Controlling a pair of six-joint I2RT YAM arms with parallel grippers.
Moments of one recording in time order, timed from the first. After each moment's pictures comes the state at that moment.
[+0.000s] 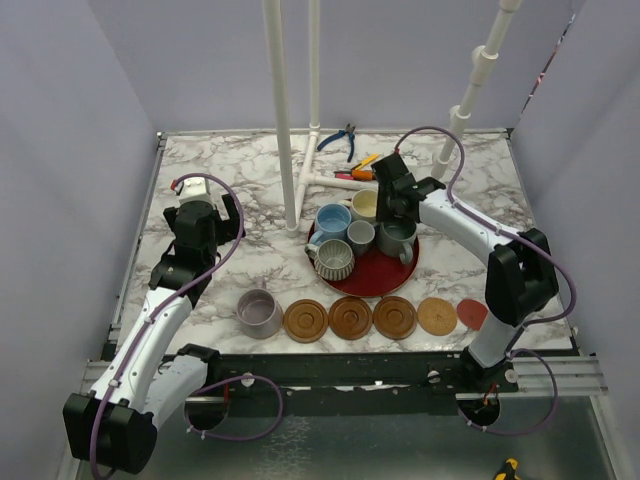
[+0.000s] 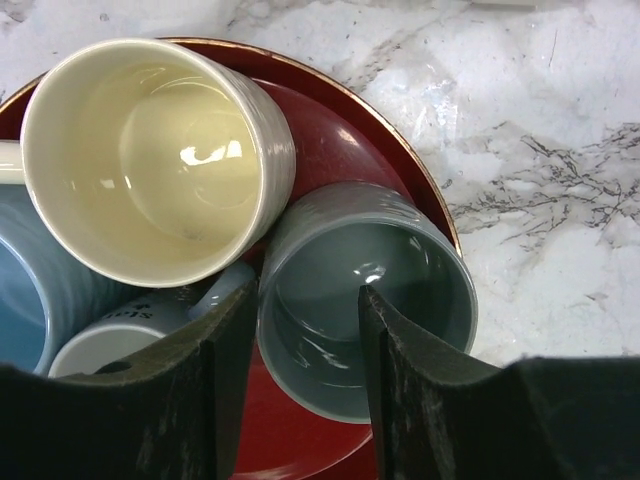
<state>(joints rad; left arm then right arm) -0.23 0.88 0.74 -0.28 -0.35 -0.27 0.52 1.74 1.36 -0.64 0.38 0.51</state>
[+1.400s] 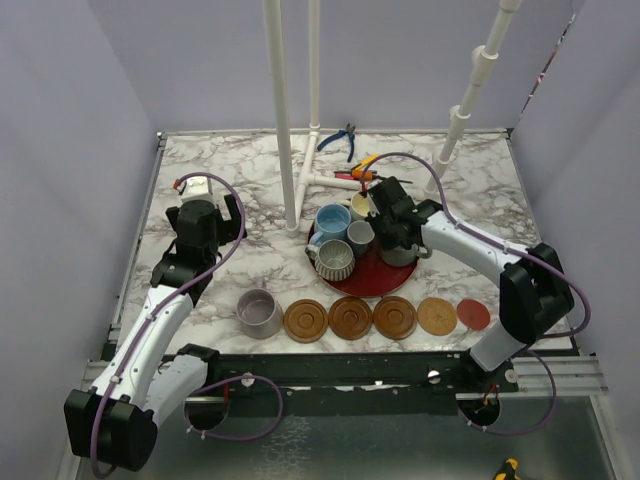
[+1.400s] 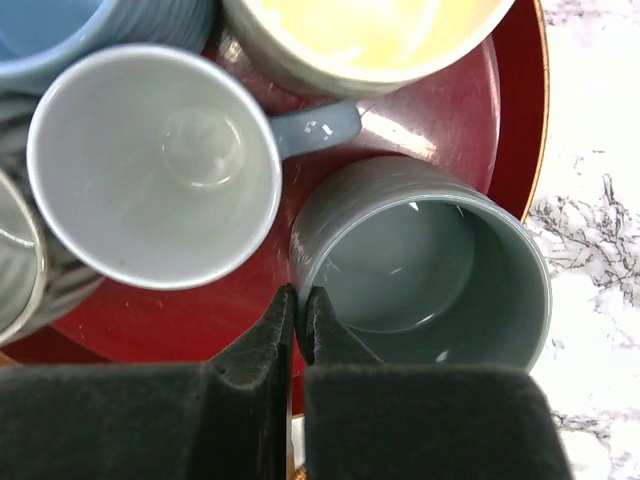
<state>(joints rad) -0.23 0.90 0.74 -0.28 -0.33 -0.27 0.59 1.63 1.18 -0.58 0.18 0.03</state>
